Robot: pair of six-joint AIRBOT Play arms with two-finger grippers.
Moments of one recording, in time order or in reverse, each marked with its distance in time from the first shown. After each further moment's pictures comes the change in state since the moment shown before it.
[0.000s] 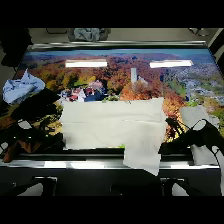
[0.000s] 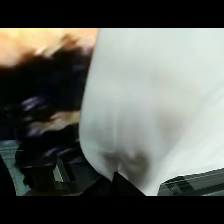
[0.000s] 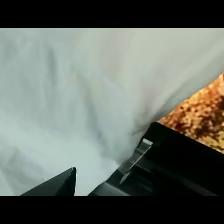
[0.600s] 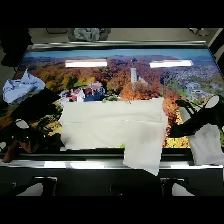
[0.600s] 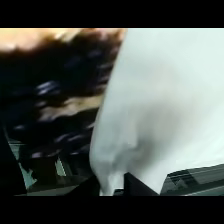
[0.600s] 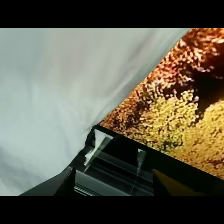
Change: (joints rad) left arm 0.032 -0.001 0.011 0.015 -0.031 0.015; right arm 0.000 -0.103 0.394 -0.135 0.188 0.071
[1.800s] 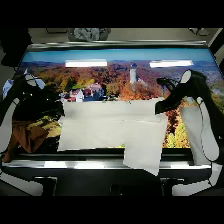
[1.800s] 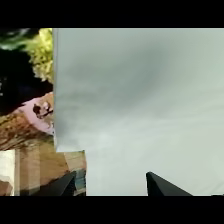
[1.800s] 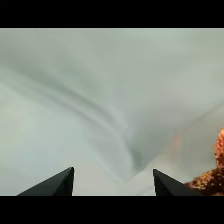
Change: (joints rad) left arm -0.133 -0.489 0.950 0.169 -0.396 -0.086; right arm 0.233 -0.383 0.539 0.008 0.000 0.133
